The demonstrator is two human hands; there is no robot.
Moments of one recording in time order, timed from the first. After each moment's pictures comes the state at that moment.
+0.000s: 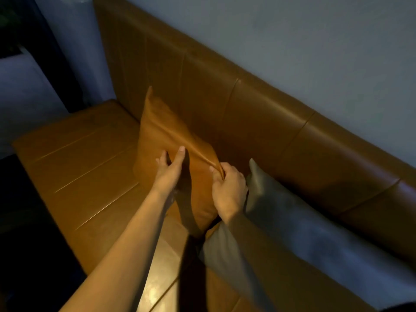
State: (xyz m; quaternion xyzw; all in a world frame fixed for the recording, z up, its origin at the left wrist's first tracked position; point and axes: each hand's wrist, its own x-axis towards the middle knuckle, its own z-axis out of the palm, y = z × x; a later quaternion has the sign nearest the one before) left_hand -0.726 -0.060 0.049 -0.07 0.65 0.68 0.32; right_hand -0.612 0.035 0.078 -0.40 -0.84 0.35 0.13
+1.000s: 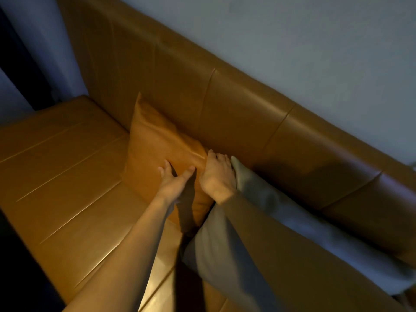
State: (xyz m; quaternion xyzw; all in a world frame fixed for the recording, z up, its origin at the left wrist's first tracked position) left_hand -0.700 -0.009 0.009 -0.02 0.70 0.59 0.40; right_hand -0.636 0.086 0.077 -0.38 -0.89 0.23 -0.07
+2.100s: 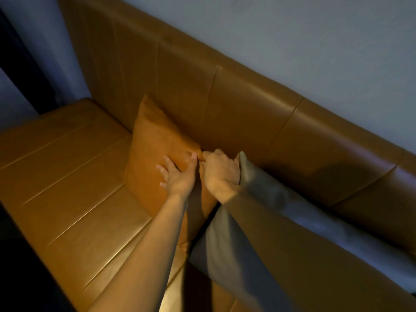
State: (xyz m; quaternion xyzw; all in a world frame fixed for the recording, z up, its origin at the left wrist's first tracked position) left_hand -0.701 0.011 0.002 -0.06 0.74 0.58 0.33; right_hand -0.641 0.078 0.076 -0.35 -0.93 0.14 -0.02
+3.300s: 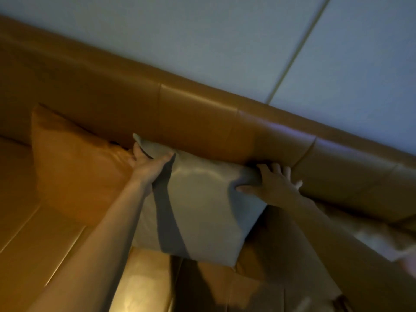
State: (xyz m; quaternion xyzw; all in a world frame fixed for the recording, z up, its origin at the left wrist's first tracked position) left_hand -0.582 0.082 0.064 0.07 0.75 0.51 0.41; right_hand -0.297 0.182 0.126 -0.57 -0.79 0.14 -0.15
